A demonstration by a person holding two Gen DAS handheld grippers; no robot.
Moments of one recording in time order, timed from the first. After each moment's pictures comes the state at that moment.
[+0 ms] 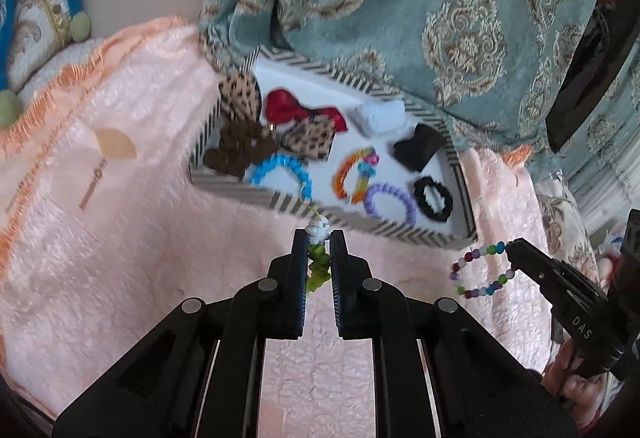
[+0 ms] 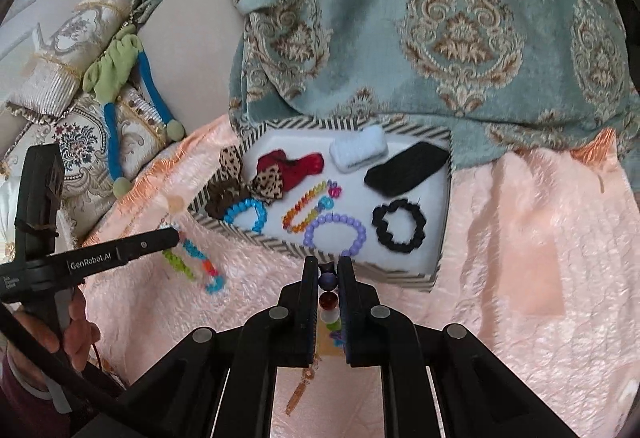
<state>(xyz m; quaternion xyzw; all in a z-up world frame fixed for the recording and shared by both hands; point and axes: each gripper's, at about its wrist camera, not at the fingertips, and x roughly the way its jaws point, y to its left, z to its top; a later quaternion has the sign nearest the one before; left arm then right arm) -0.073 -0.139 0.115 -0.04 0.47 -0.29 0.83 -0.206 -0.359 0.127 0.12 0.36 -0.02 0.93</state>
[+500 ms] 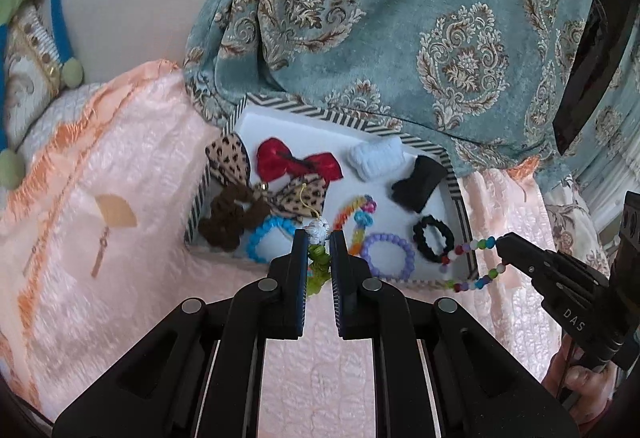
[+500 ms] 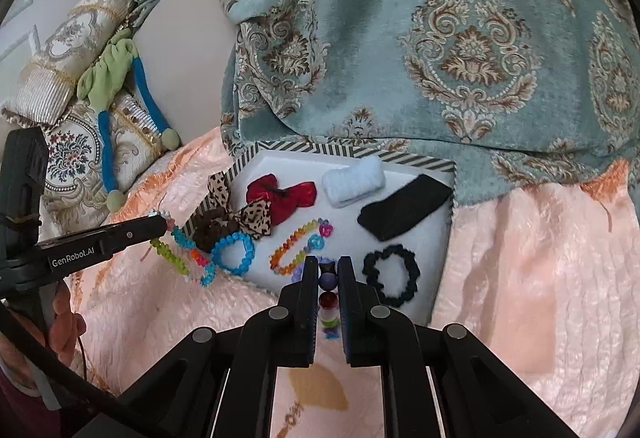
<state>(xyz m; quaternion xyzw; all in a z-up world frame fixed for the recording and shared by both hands) -0.037 -0.169 0.146 0.00 0.44 -0.28 0.85 -0.152 -0.378 0.137 0.11 0.36 -0.01 0.92</state>
